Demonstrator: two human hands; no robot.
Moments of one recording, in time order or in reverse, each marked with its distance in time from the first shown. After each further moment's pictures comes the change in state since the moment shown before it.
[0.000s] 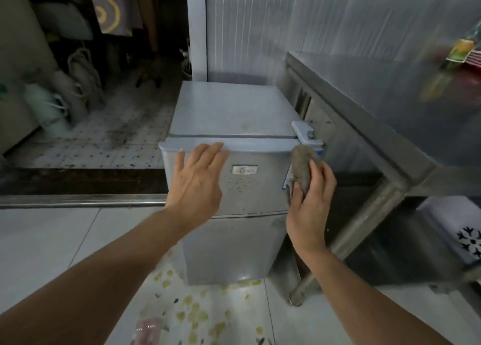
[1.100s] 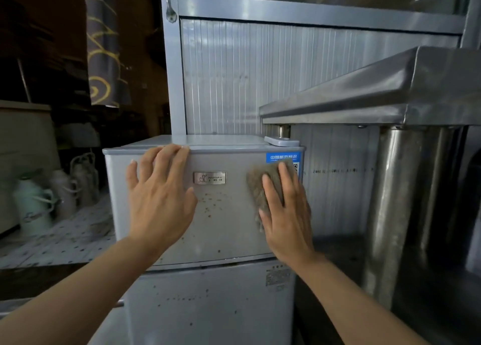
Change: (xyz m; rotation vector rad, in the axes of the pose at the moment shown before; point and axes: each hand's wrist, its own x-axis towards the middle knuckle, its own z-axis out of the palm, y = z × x) left_hand 0.015 0.006 0.098 0.083 0.633 -0.077; right_hand 0.034 0.140 0.086 -0.256 0.203 -0.746
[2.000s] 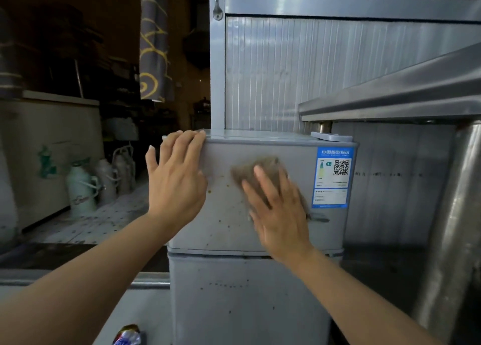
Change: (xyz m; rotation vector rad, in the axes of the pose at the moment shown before) left_hand 0.000 -0.056 -0.006 0.009 0.053 -0.011; right_hand 0.009 -0.070 0.040 -0.078 0.081 -0.295
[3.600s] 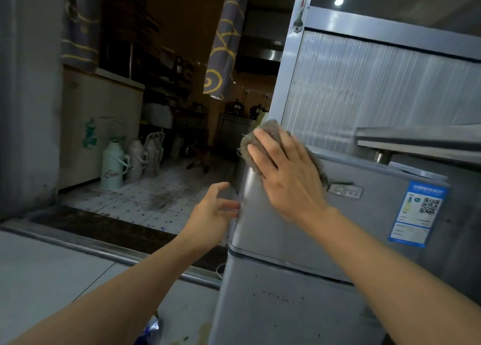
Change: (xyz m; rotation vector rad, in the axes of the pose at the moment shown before) left_hand -0.060 -0.083 0.000 -0.966 -0.445 -0.613; right_hand 0.136 -0.080 0.000 -0.142 -0.141 -0.285
